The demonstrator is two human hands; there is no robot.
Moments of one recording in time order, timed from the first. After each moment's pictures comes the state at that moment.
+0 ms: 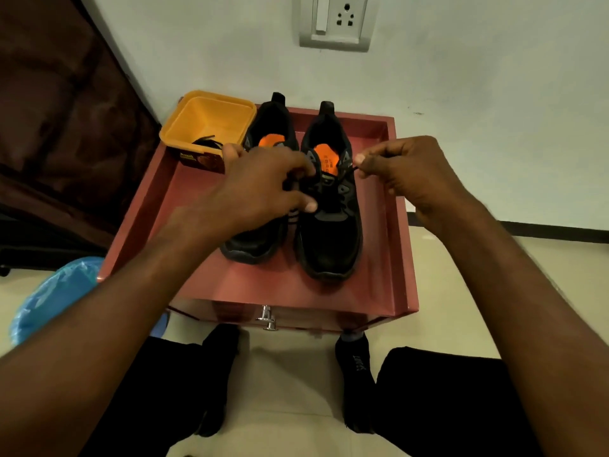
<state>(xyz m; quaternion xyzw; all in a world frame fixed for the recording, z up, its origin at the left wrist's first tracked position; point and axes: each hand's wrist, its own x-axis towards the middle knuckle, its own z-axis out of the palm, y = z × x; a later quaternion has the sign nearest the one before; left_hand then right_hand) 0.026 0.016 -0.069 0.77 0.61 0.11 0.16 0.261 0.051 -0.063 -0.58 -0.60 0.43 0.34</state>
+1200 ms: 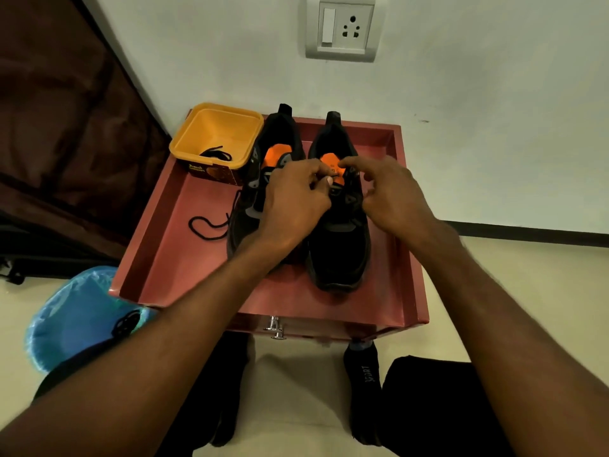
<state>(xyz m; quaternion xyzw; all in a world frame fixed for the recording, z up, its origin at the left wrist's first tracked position) 0.070 0.030 -0.109 0.62 0.63 0.39 0.25 0.237 0.064 -0.099 -0.58 -0.77 0.19 0.18</state>
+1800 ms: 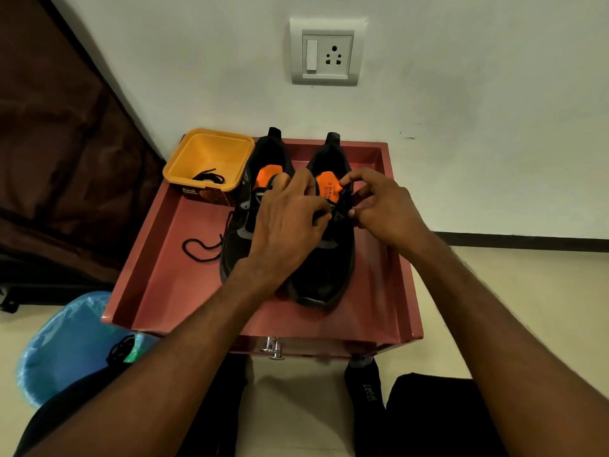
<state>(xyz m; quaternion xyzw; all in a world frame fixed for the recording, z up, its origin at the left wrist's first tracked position) 0.069 0.031 -0.117 0.76 0.59 0.27 -0.02 0.254 0.074 -0.111 -0.59 -0.70 0.31 0.26</state>
